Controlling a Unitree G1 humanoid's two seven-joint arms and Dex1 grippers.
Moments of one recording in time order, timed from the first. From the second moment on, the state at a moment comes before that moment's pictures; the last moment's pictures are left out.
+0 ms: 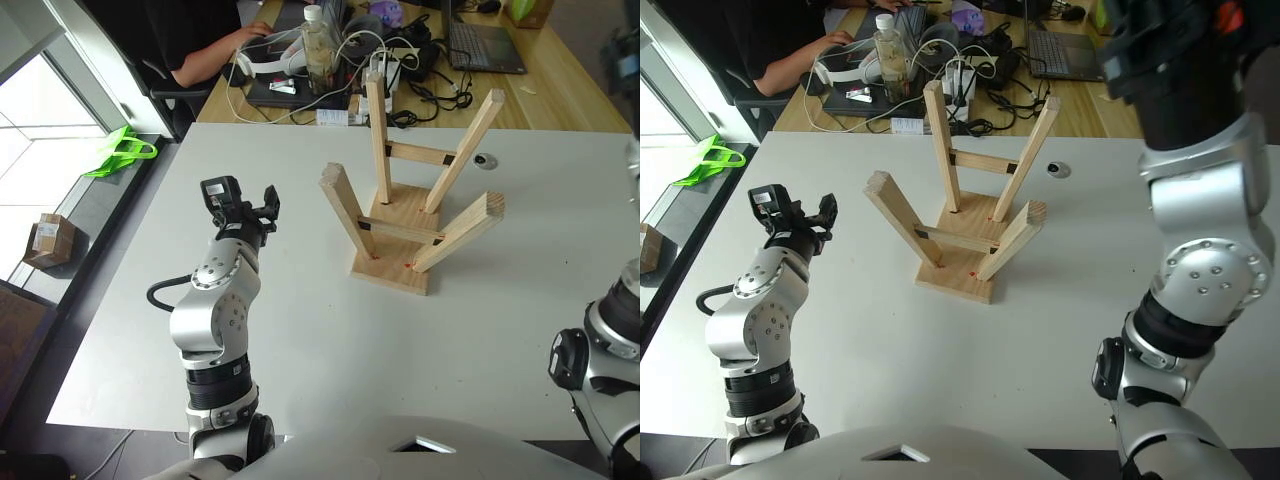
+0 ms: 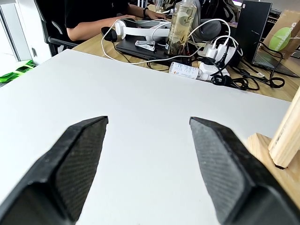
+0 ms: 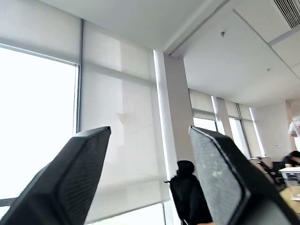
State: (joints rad) left arm -0.15 0.07 0.19 -0.44 -0.27 0.81 0.12; right arm -0.64 -0.42 -0.34 -0.52 1.31 0.50 0.18
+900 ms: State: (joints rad) left arm -0.24 0.10 0.18 -0.26 -0.22 0.72 0.09; right arm -0.57 -0.38 -0.38 -0.27 1.15 0.31 -0.03
